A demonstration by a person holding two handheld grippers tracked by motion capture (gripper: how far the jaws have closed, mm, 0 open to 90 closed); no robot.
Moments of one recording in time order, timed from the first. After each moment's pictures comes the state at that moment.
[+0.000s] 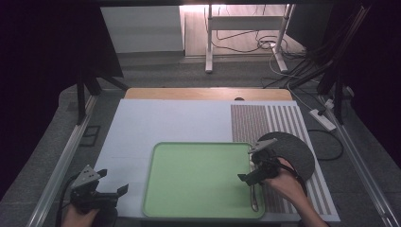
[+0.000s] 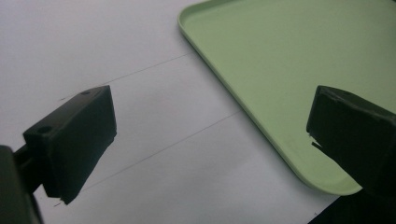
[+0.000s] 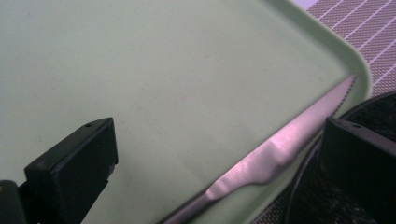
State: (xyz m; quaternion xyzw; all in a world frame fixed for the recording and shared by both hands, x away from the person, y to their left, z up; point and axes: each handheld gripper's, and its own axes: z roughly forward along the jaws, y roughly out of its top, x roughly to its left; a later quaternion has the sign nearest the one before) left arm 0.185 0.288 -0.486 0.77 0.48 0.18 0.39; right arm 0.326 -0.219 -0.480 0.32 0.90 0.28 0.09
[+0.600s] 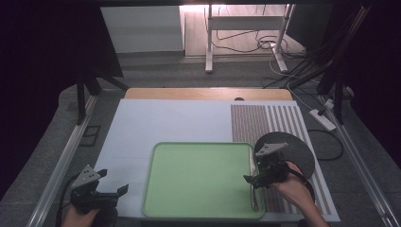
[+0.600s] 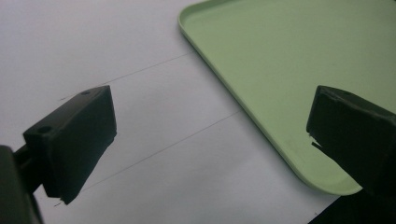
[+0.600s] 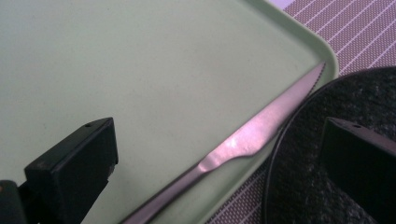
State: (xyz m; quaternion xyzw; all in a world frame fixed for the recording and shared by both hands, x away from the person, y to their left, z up) left arm 0.185 0.287 -0.486 0.77 0.48 0.18 0.39; right arm 0.311 -0.237 -0.472 0.33 0.89 0.29 0.12
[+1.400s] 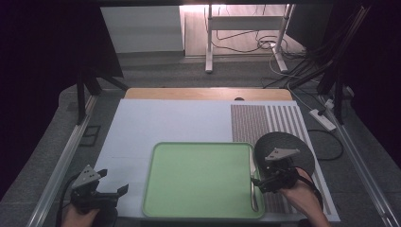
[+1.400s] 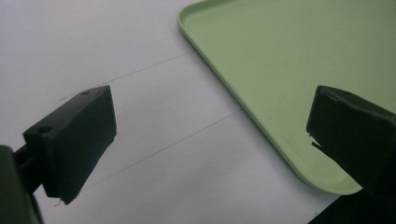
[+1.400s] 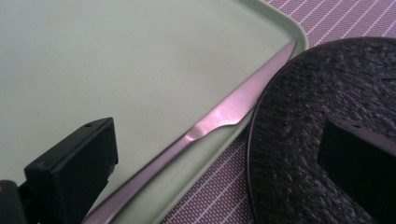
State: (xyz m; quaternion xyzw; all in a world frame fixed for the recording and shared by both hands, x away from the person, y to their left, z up) left arm 0.185 0.287 -0.486 0.77 0.48 0.18 0.39; right arm 0.294 -0.258 -0.471 0.35 0.88 0.30 0.14
